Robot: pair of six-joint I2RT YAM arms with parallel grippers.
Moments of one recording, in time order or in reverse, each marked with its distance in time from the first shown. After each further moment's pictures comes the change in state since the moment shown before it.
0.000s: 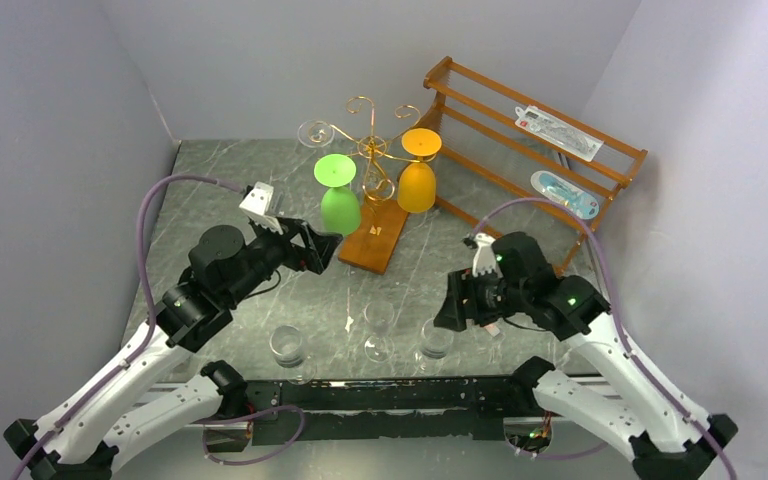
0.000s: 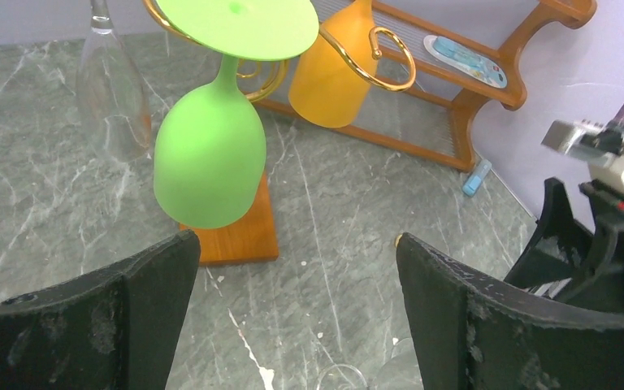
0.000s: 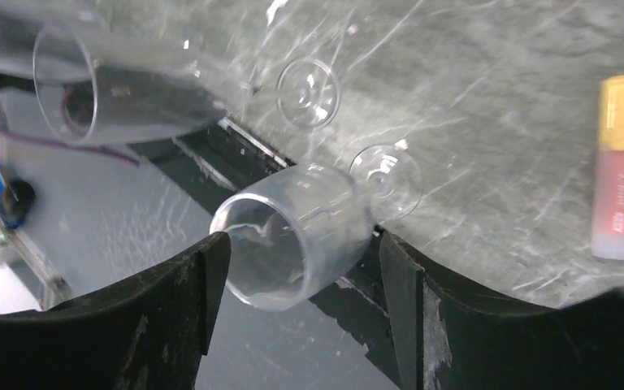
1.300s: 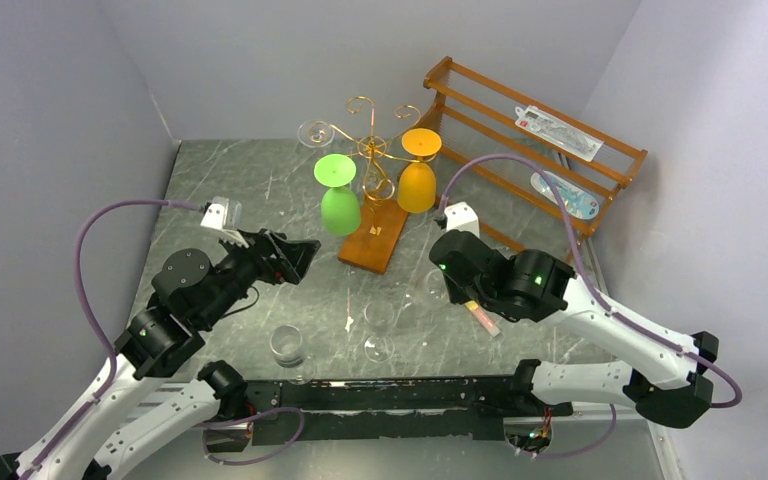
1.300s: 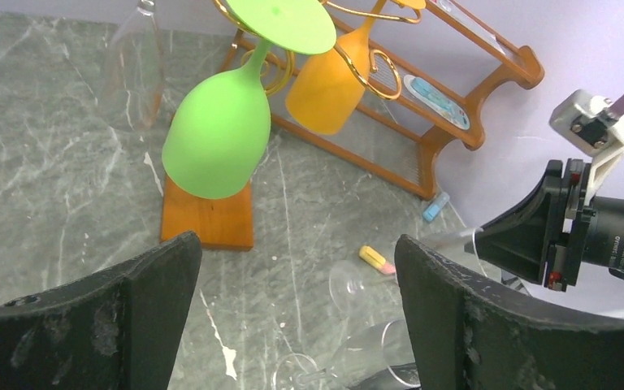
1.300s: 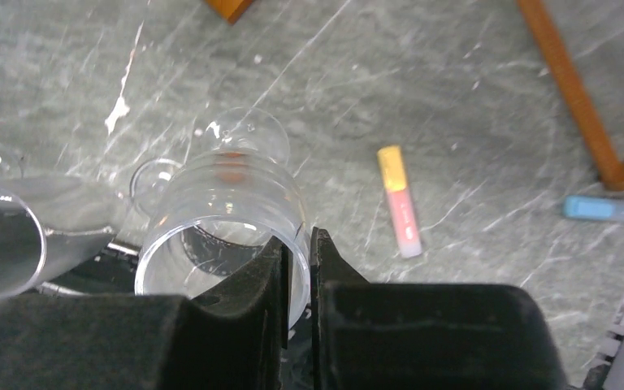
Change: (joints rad) left arm 0.000 -0.180 -0.007 -0.128 -0.061 -0.151; right arm 0.510 0.306 0.350 -0.175 0.848 0.148
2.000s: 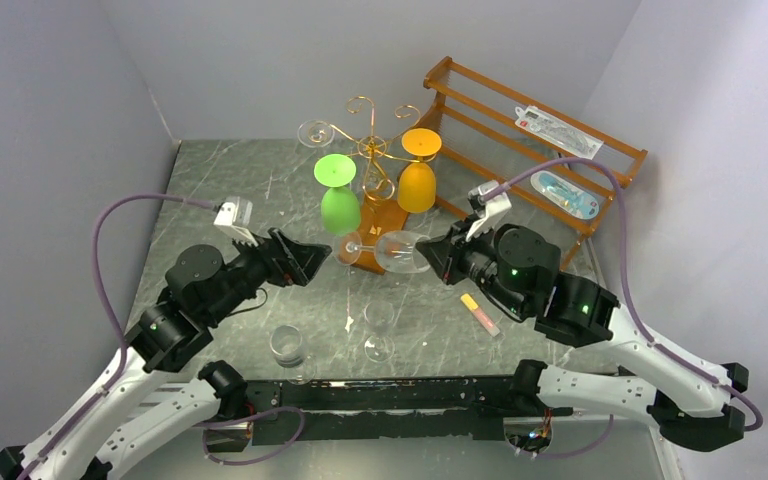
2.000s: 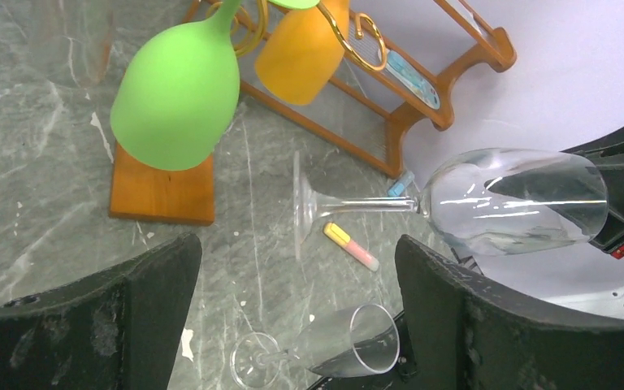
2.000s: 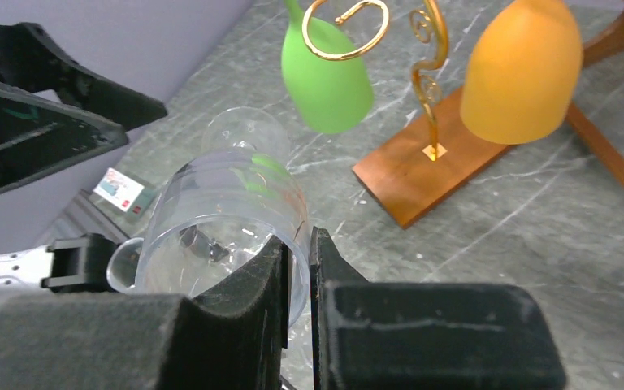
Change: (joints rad) left arm 0.000 0.025 -0.023 -0.001 0.062 -0.135; right arm 0.000 -0.247 -0.125 0.634 -0.098 -0.154
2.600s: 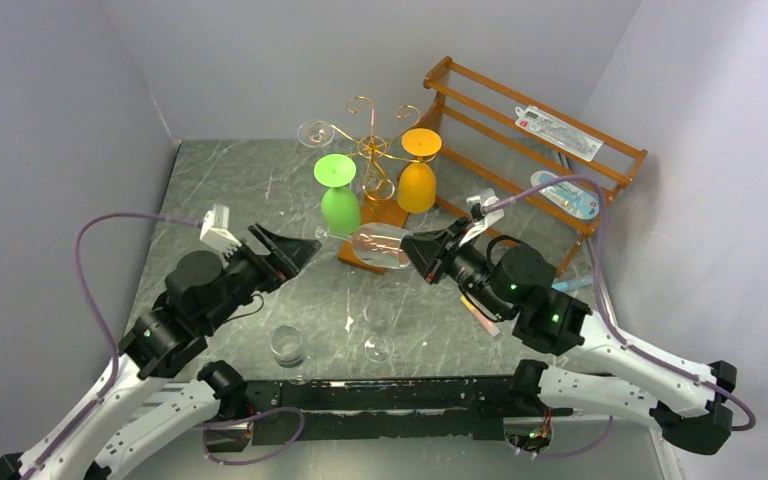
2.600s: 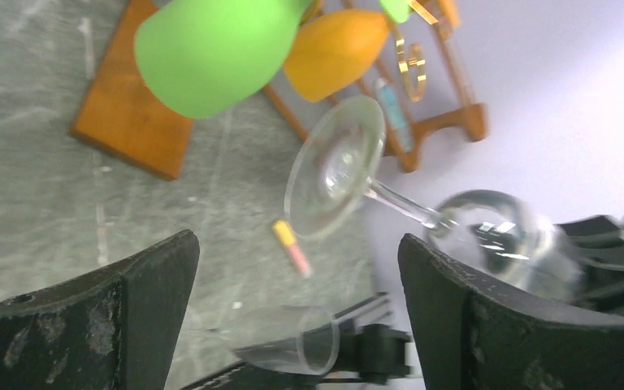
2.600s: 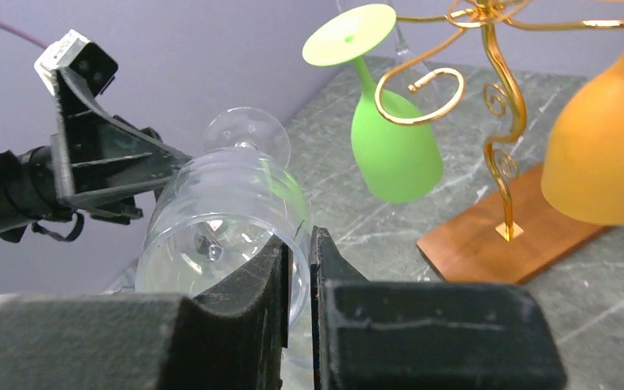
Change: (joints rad) left arm 0.000 -0.002 0.005 -0.121 -0.090 -0.338; right arm 0.000 -0.045 -0.237 0.452 -0.084 0.020
